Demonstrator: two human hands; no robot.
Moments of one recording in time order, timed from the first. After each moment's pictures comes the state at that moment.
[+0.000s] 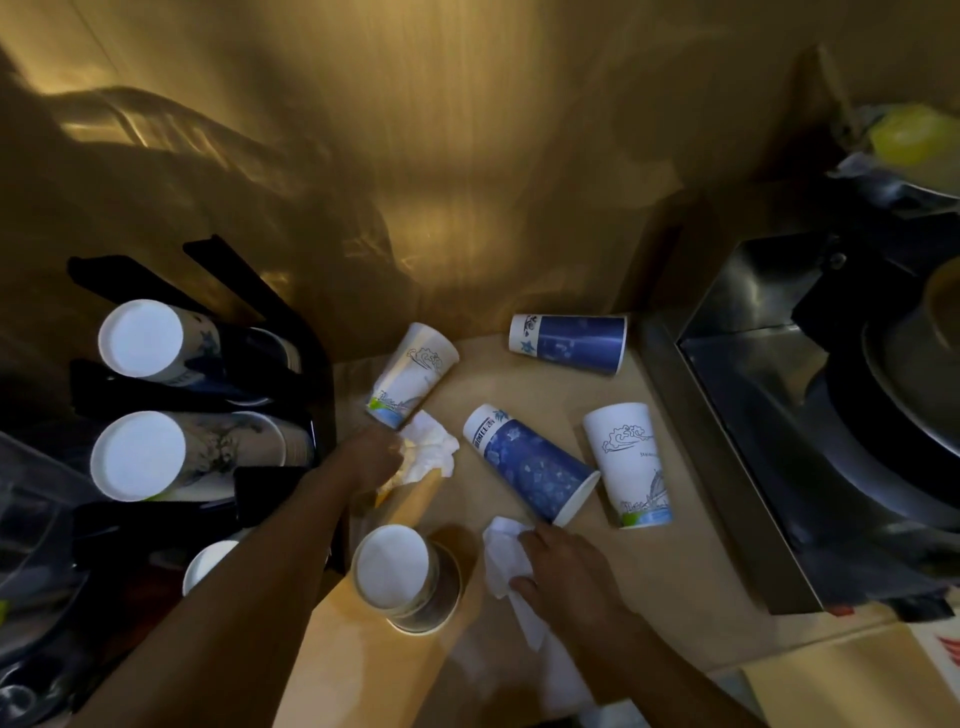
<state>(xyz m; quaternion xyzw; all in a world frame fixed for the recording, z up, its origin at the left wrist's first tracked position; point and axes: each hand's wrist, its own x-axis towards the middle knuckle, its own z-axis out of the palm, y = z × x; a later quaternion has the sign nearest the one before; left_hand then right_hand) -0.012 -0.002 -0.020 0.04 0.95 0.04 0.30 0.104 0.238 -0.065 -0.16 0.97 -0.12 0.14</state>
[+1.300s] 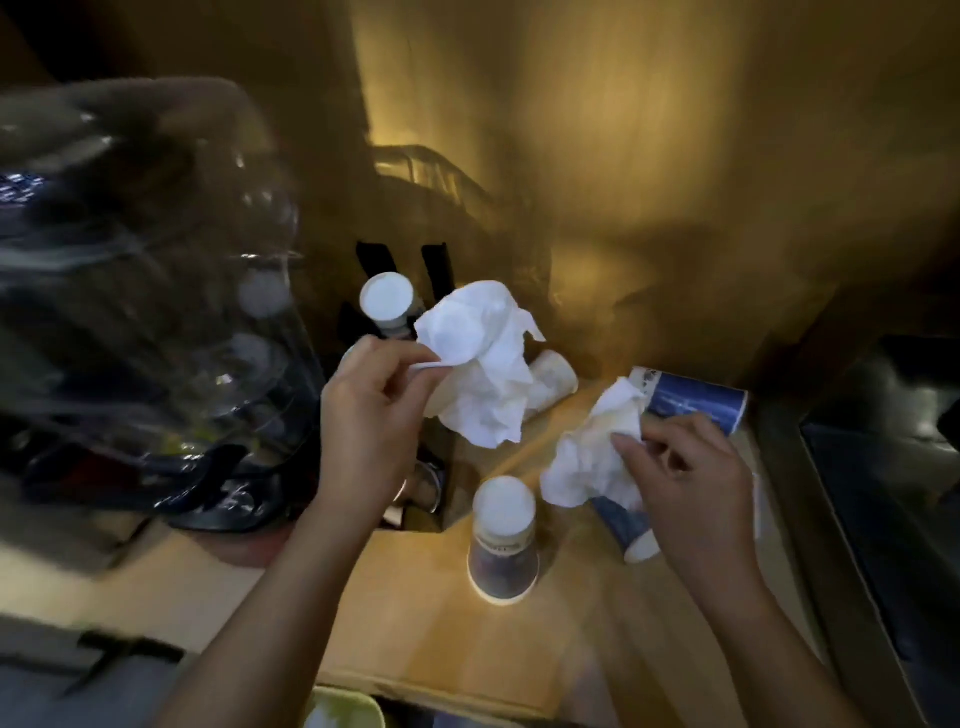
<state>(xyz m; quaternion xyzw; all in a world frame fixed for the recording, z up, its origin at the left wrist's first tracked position) 0.155 -0.007 0.157 -0.10 0.85 0.36 -0.37 0.107 0.211 0.119 -0.13 0.86 -0.46 -0.17</state>
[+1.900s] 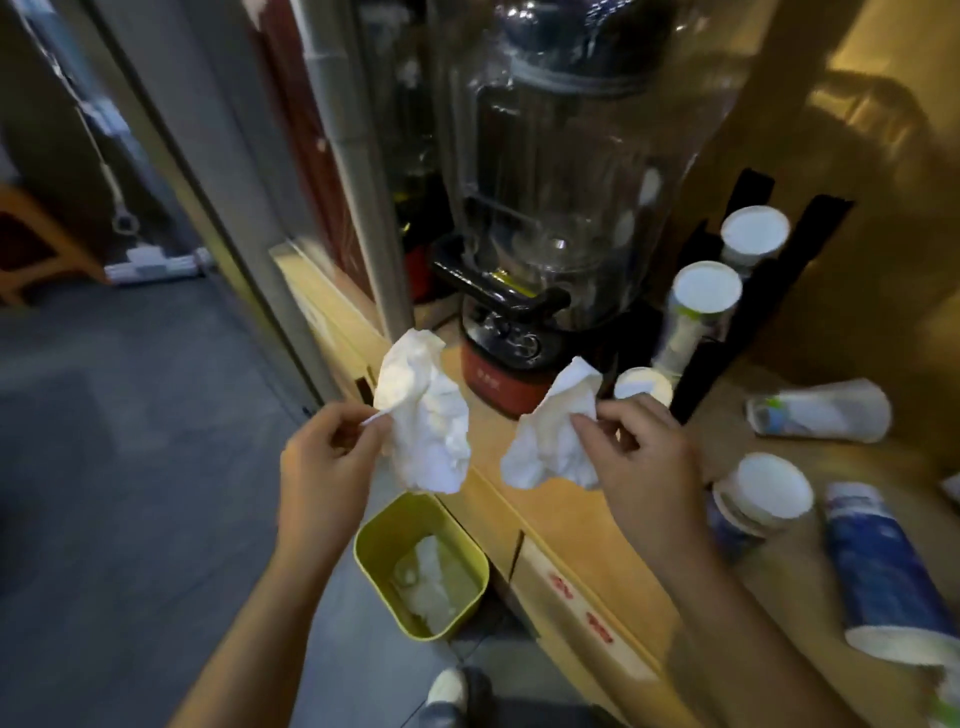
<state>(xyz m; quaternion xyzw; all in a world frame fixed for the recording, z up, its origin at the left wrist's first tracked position) 0.415 -0.062 0.076 -0.49 0.65 0.39 -0.43 0.215 0.054 0.091 -0.45 0.74 -0.51 0.02</state>
